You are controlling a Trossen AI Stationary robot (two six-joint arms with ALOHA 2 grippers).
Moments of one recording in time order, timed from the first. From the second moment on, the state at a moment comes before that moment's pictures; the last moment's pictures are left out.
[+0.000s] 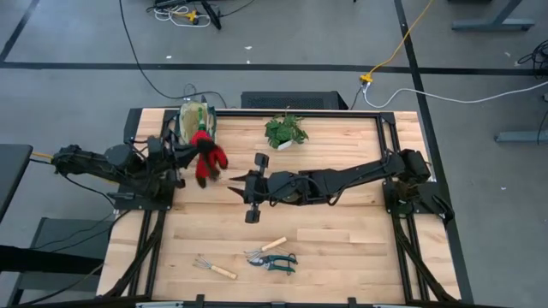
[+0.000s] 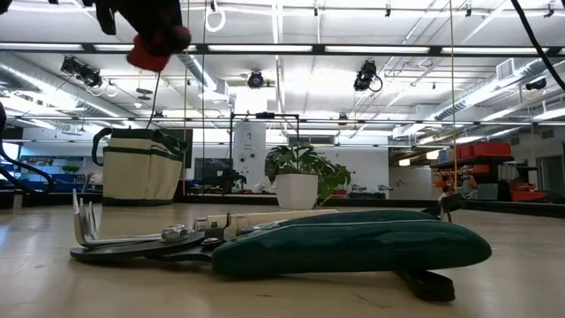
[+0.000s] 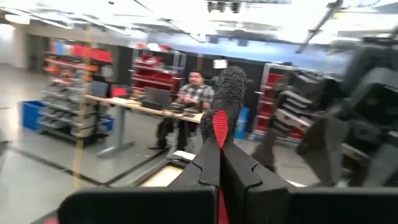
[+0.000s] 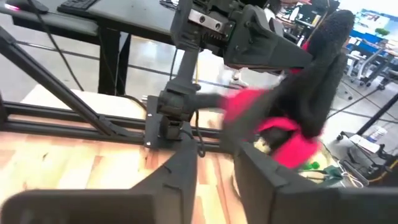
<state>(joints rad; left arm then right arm) -0.23 0.34 0.45 0.16 -0.63 -0.04 0.23 1.93 1.74 -0.06 0.42 -0.19</state>
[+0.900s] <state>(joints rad) -0.23 0.34 0.45 0.17 -1.25 0.33 0.23 1.93 1.74 -0.10 0.43 -0.17</state>
